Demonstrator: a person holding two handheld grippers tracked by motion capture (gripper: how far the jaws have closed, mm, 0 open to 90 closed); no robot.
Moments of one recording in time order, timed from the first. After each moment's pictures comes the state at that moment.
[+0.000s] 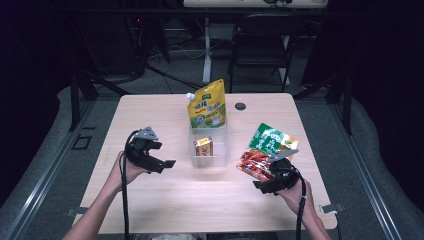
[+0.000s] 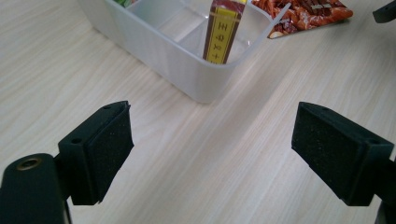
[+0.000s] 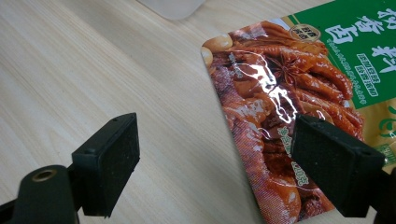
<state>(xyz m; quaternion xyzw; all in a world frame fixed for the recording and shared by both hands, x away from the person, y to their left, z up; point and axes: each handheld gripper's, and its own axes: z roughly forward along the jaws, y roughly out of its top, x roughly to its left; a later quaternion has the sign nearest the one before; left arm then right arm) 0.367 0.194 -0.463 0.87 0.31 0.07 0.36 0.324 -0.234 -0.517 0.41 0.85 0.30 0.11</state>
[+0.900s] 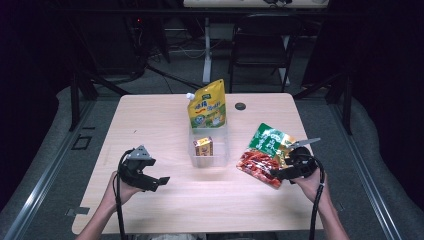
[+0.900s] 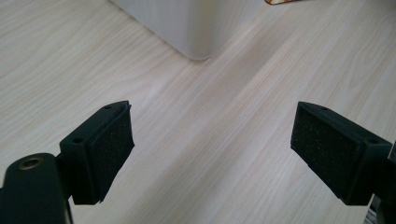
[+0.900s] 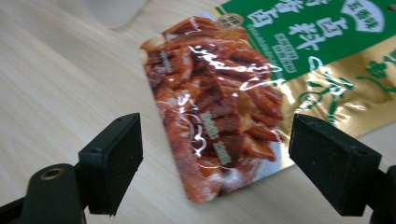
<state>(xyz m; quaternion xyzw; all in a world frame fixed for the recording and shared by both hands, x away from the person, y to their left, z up) 0.332 0.209 -0.496 0.87 0.33 0.08 0.36 0.354 -0.293 -0.513 0.47 0.82 0.31 0.07</state>
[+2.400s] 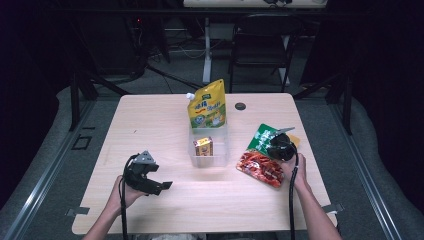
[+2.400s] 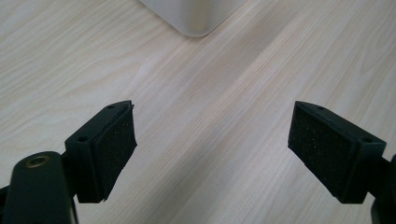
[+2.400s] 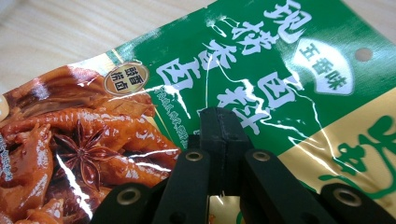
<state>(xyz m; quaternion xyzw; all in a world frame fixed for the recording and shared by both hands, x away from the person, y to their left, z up) 0.332 0.204 -0.518 0.88 0.33 0.06 0.34 0.433 -0.263 -0.562 0.50 0.81 0.25 0.17</state>
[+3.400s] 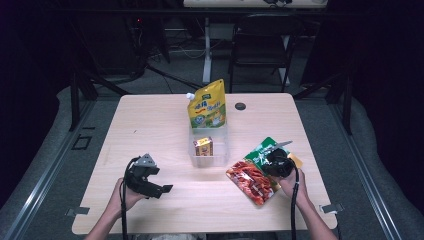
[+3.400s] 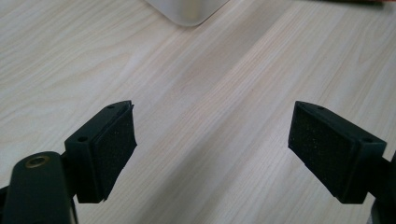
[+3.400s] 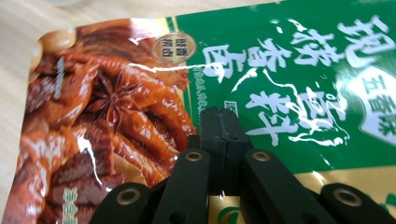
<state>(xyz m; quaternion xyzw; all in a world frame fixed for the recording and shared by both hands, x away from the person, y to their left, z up) 0.327 0.202 -0.523 0.88 0.33 0.05 0.34 0.377 -0.243 -0.560 0.48 0.83 0.26 0.11</state>
